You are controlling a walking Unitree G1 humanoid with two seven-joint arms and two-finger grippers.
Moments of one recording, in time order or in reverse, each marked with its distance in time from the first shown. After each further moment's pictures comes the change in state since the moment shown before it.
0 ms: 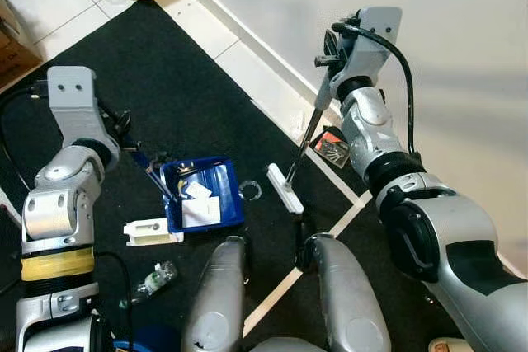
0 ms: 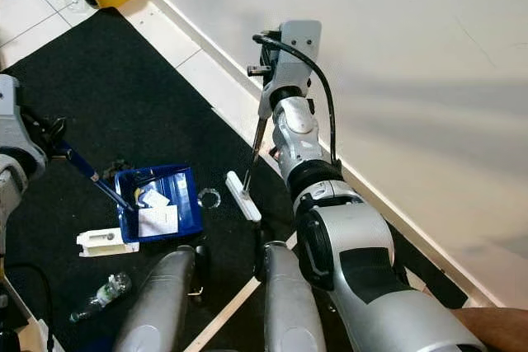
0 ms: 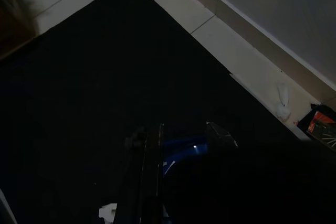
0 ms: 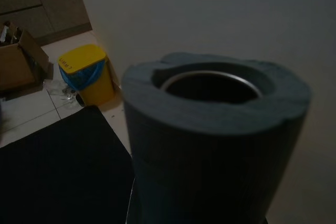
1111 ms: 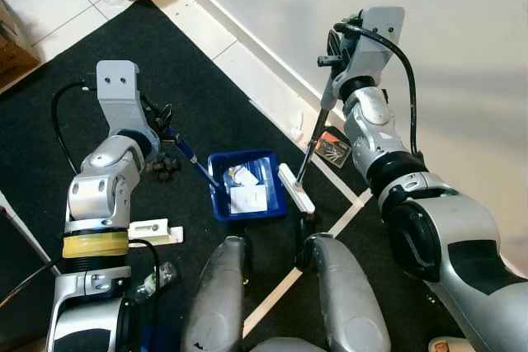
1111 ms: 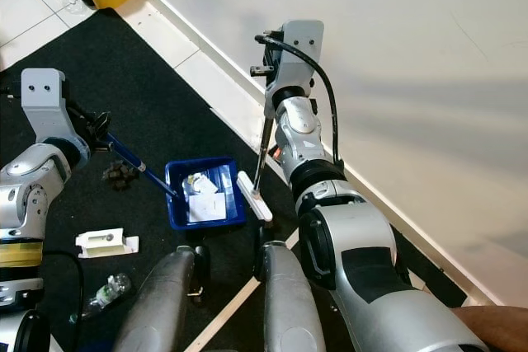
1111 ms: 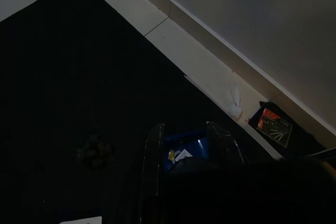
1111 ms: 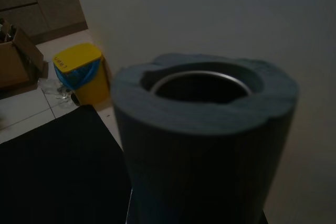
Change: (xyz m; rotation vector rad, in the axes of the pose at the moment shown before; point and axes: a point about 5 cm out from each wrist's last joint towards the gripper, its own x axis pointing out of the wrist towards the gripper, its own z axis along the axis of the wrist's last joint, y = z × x) left arm 0.022 -0.039 0.002 -0.039 -0.013 -0.132; right arm 0.000 -0.004 0.000 -0.003 0.003 -0.017
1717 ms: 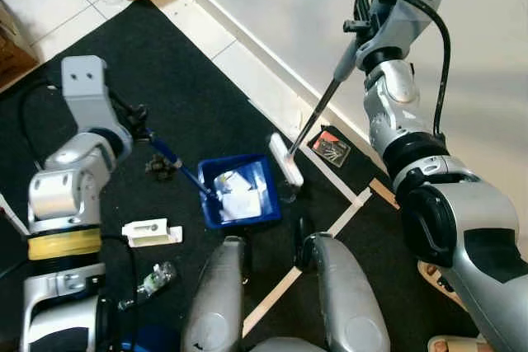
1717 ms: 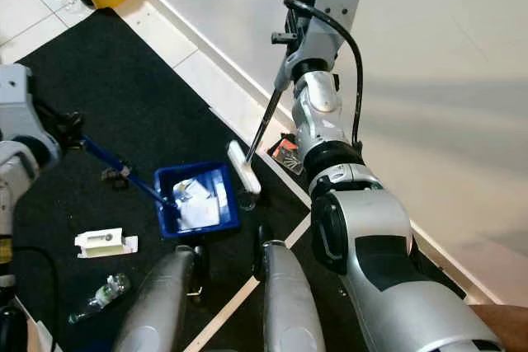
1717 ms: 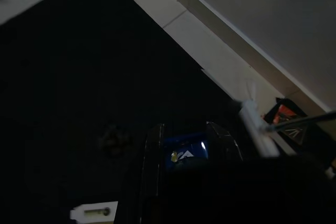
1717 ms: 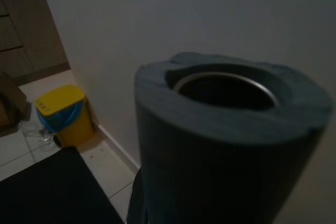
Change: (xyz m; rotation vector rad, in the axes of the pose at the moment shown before) left arm -0.019 0.038 0.020 0.008 0.035 0.059; right arm 0.011 -0.028 0.042 0.002 -0.157 -0.059
